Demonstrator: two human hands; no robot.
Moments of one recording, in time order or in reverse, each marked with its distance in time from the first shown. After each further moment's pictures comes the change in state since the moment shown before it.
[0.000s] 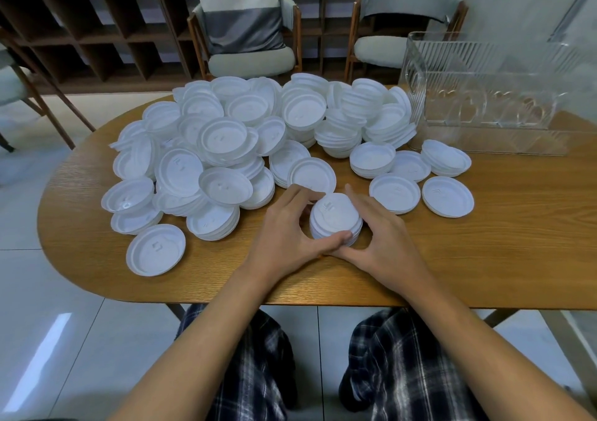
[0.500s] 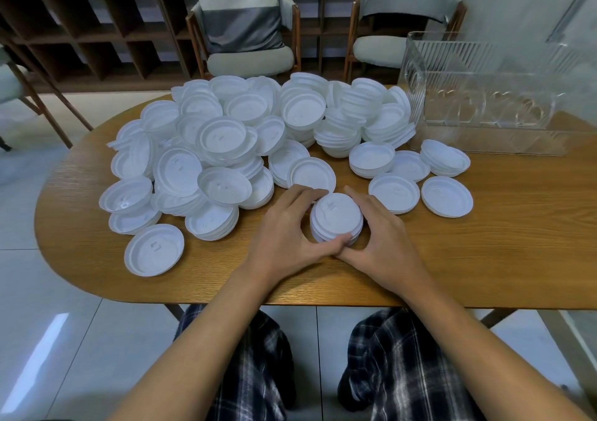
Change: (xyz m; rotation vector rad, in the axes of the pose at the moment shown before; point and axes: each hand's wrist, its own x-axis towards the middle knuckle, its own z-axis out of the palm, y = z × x) left_hand -0.001 -0.001 0.000 0.033 -0.002 0.049; right_hand -0.001 0.000 0.001 -0.022 0.033 0.010
